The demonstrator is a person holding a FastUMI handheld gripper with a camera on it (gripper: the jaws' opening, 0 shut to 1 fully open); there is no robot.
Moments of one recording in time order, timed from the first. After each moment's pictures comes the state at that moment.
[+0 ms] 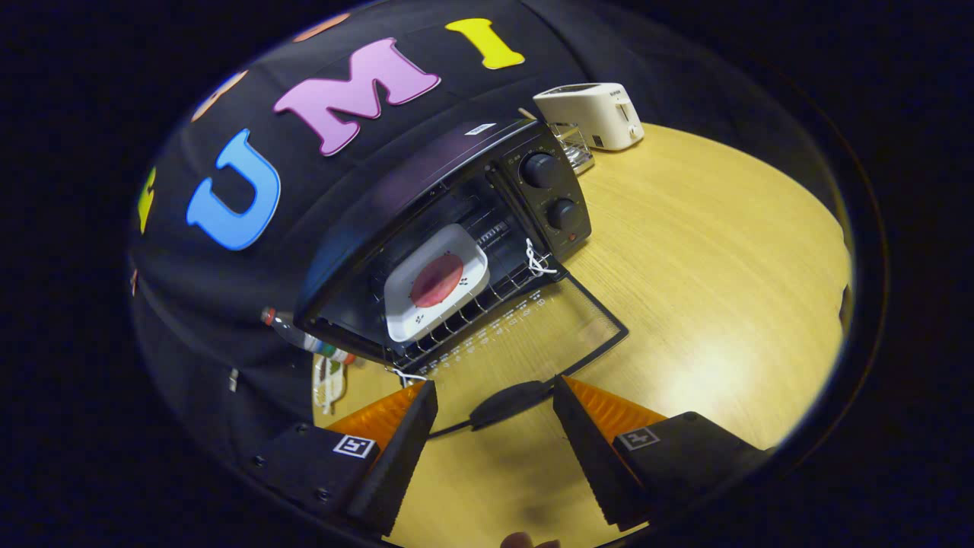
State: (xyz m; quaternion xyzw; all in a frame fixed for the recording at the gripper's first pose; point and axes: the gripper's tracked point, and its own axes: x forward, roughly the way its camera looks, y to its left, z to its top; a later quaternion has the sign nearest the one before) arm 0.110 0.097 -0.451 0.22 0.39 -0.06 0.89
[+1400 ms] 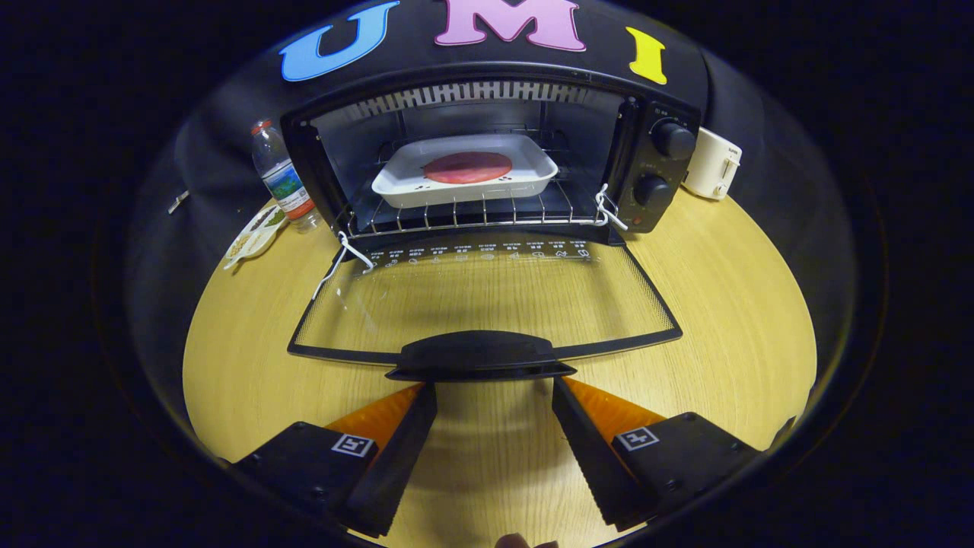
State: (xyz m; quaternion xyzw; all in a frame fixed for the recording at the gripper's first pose) arm 0.099 0.116 -0.537 -0.01 0.45 0.00 0.89
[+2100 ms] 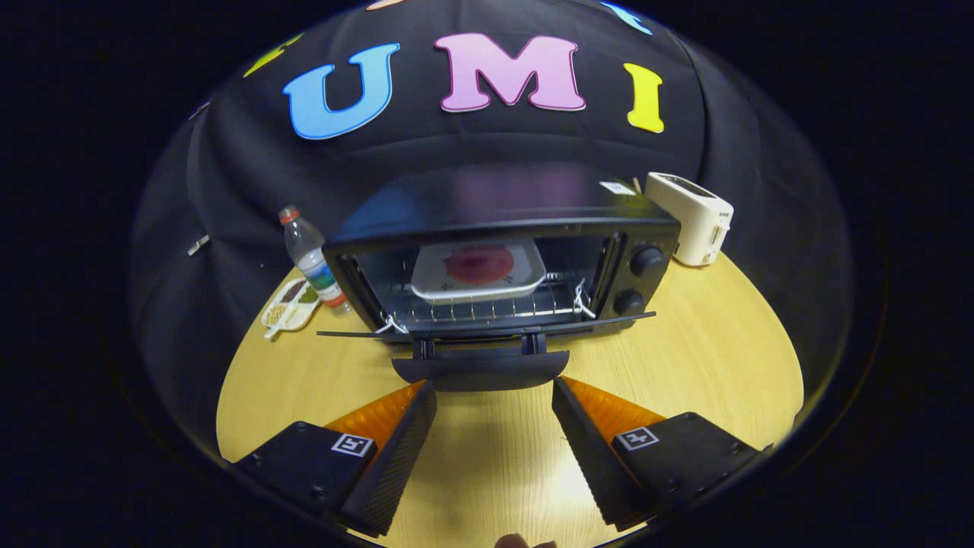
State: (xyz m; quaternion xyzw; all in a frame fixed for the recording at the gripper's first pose) arm 0.124 0.123 -0.426 0.02 0.34 0.02 0.94
